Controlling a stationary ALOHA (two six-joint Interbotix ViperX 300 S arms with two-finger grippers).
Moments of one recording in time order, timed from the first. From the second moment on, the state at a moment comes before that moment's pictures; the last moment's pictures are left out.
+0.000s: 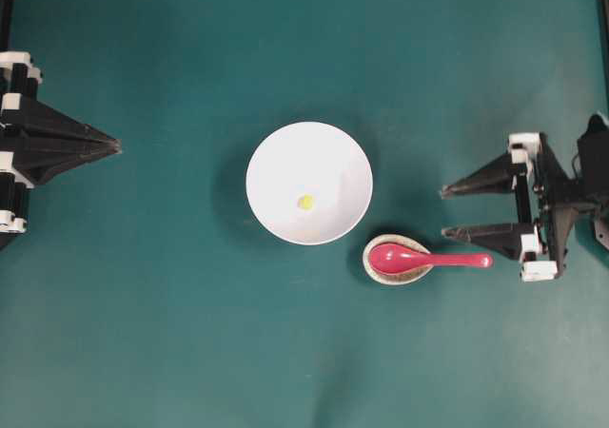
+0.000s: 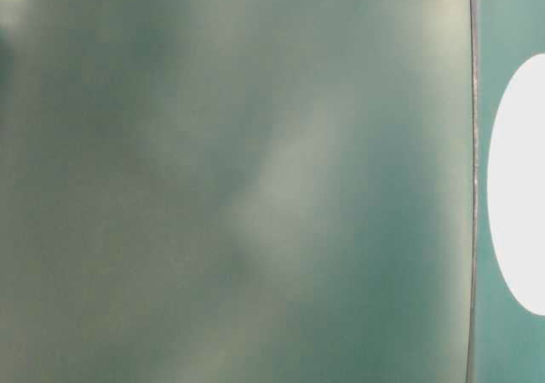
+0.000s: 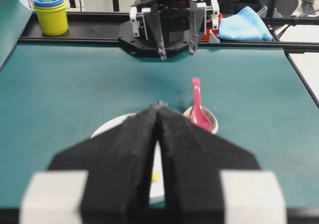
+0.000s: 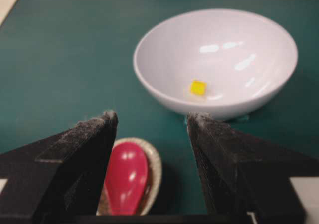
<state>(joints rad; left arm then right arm) 0.00 -0.97 1.18 0.01 -0.23 0.00 0.25 -0.32 1.37 0.31 -0.94 0.01</state>
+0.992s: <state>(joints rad) 0.00 -0.97 1.18 0.01 -0.23 0.00 0.55 0.01 1.35 0.57 -1.11 0.01</state>
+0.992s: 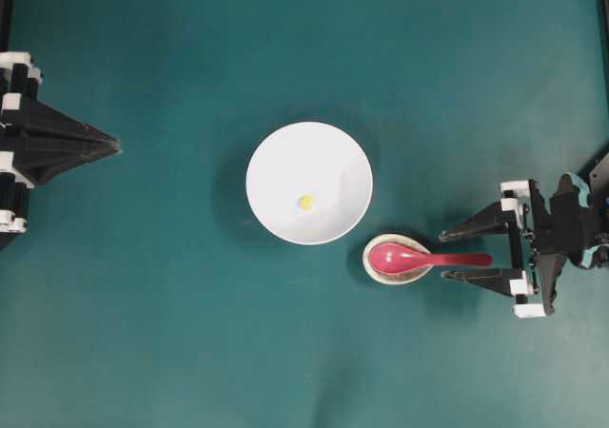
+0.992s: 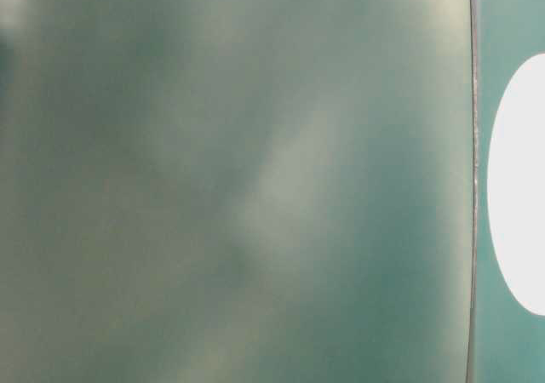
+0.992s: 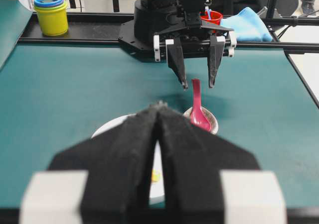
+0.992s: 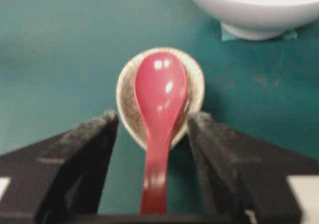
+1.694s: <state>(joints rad) 0.00 -0.96 1.18 0.01 -0.23 0.00 0.58 0.17 1.33 0.60 -1.15 0.07</state>
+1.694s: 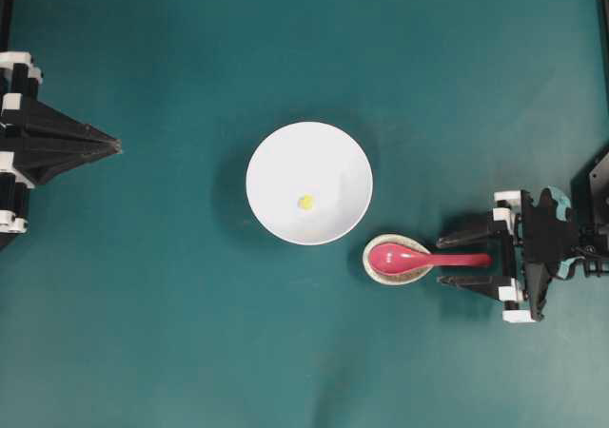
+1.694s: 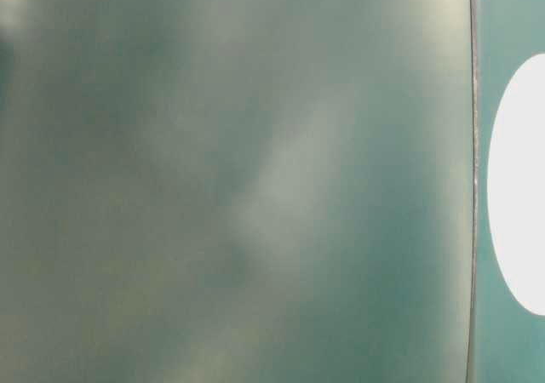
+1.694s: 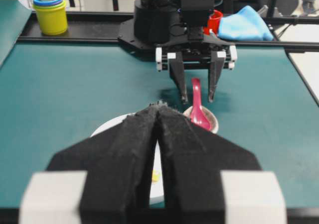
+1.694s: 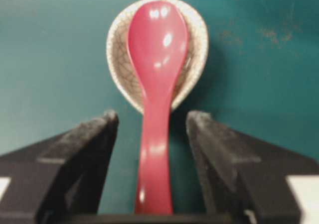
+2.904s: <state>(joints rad) 0.00 -0.96 1.18 0.01 -0.23 0.00 0.58 0.17 1.35 0.59 -1.15 0.05</state>
